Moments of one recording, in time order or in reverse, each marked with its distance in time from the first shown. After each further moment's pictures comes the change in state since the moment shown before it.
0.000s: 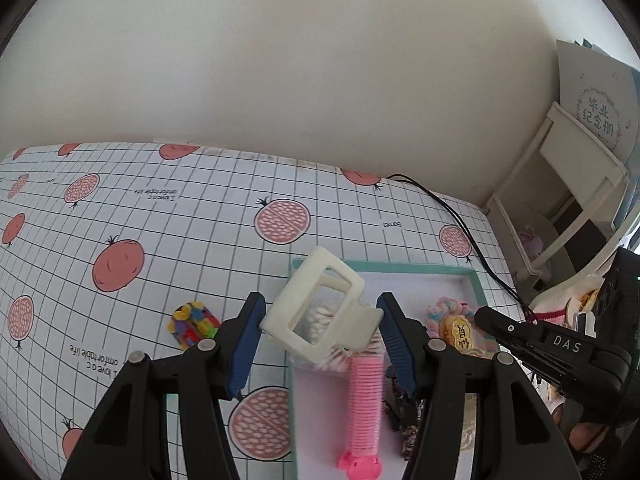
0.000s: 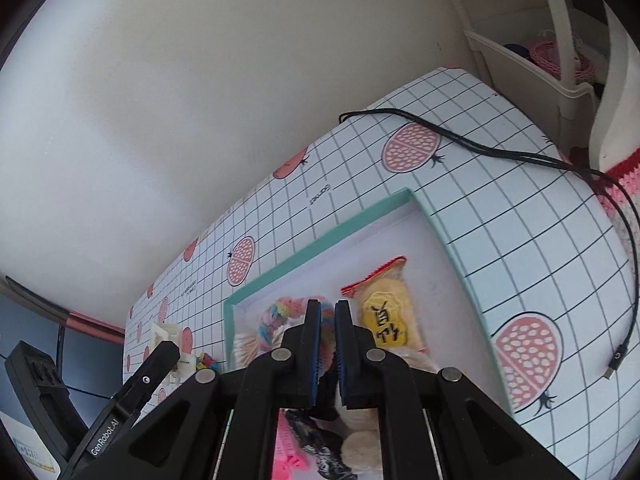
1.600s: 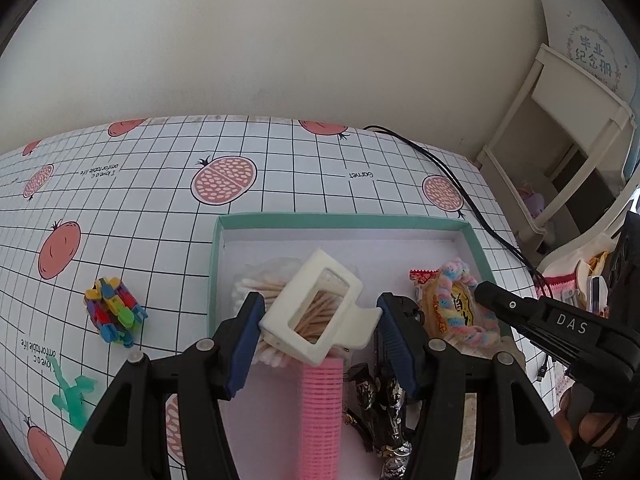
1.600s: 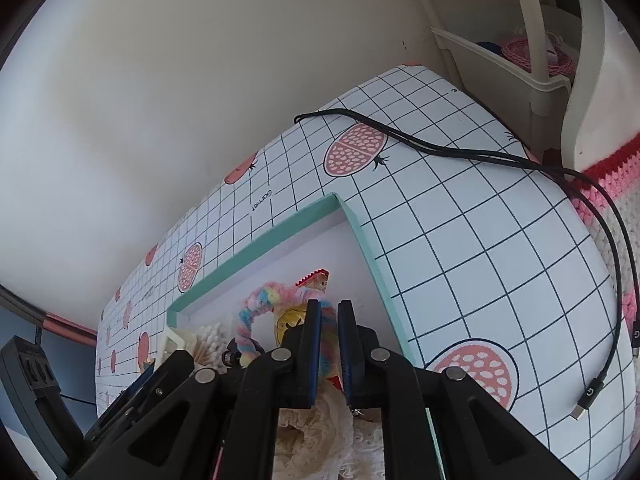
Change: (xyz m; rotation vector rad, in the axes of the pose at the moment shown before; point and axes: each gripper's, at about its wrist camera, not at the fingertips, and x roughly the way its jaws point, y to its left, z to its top) left arm 0.052 -0.037 -0.023 0.058 0.091 -0.018; right arm 0.012 -0.031 0.010 -0.024 -0.011 -0.088
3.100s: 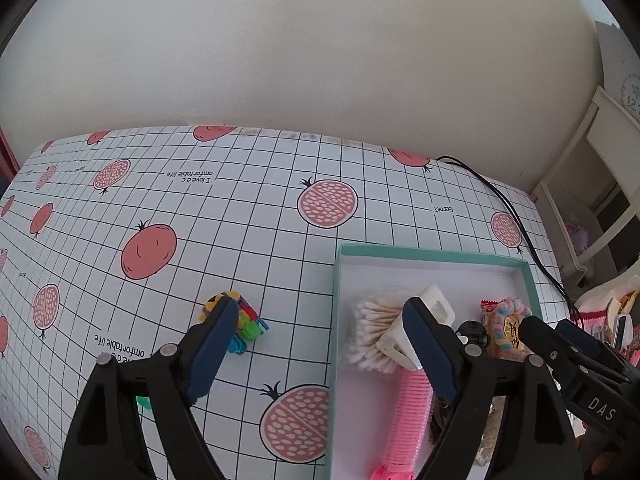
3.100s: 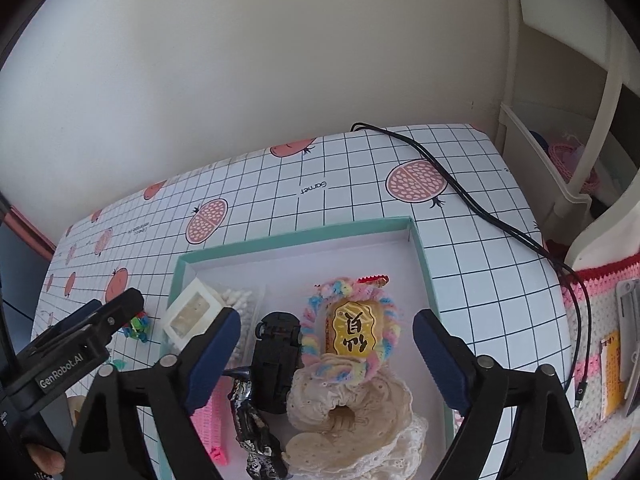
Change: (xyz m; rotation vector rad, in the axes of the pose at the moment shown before) left arm -0.035 0.053 0.017 -0.096 -0.025 0.183; right arm -0.011 0.074 -0.013 -0.354 0.004 -0.151
